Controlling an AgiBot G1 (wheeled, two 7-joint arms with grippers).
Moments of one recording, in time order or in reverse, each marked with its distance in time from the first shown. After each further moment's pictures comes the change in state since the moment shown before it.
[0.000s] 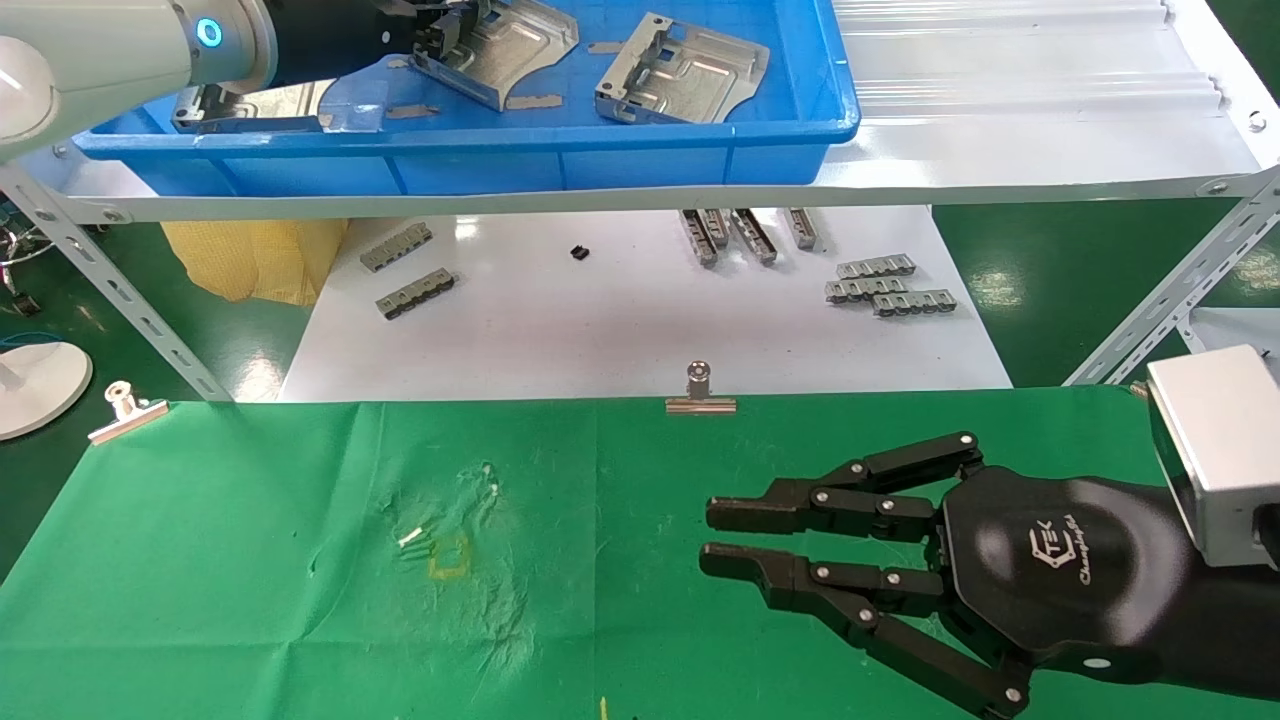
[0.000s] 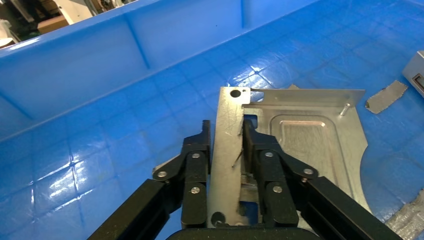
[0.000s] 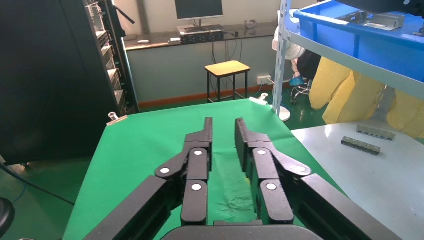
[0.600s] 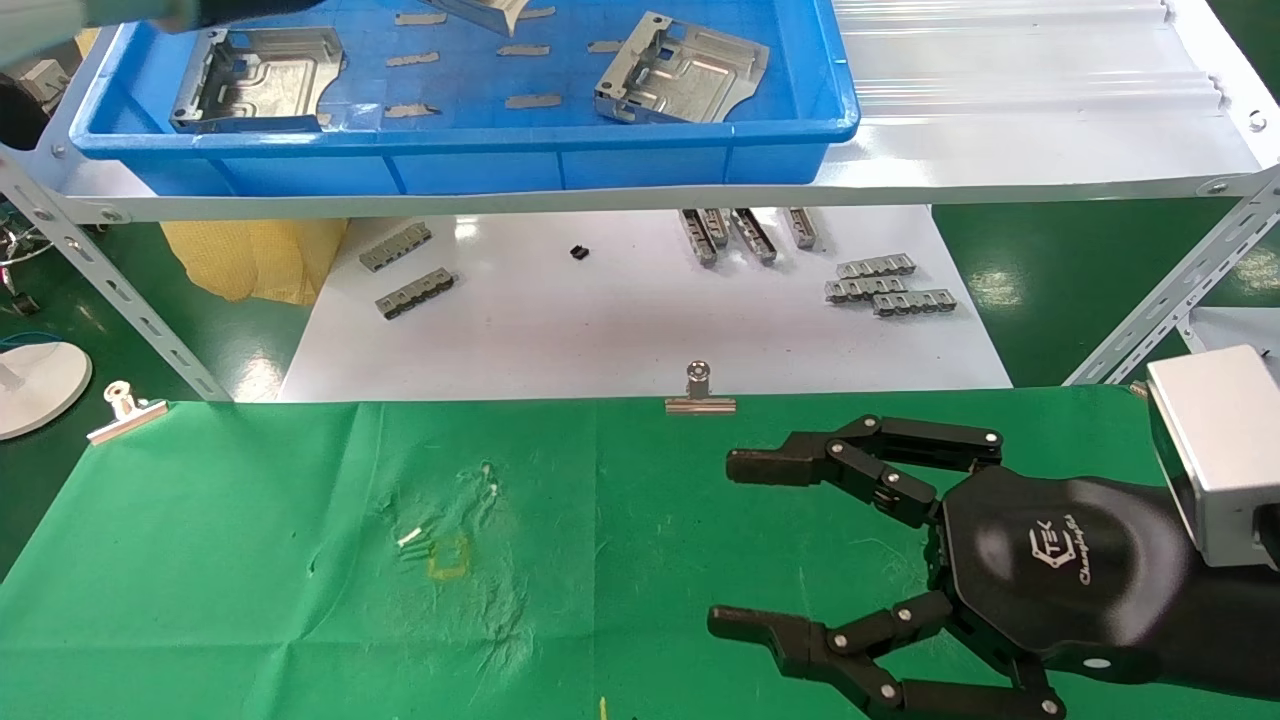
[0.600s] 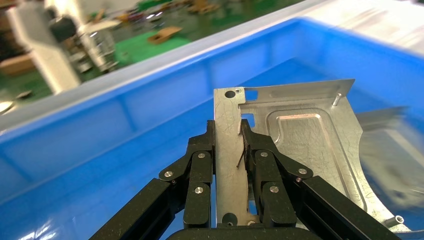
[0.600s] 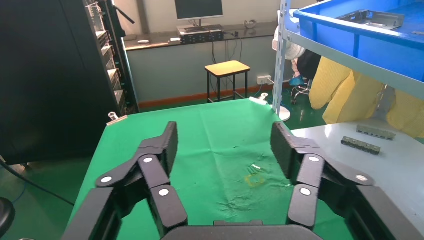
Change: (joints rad) left arm -0.019 -0.114 -0.076 -0.063 -0.124 0.261 0.114; right arm 0.000 0.000 -0.001 0.000 0.000 0.000 0.000
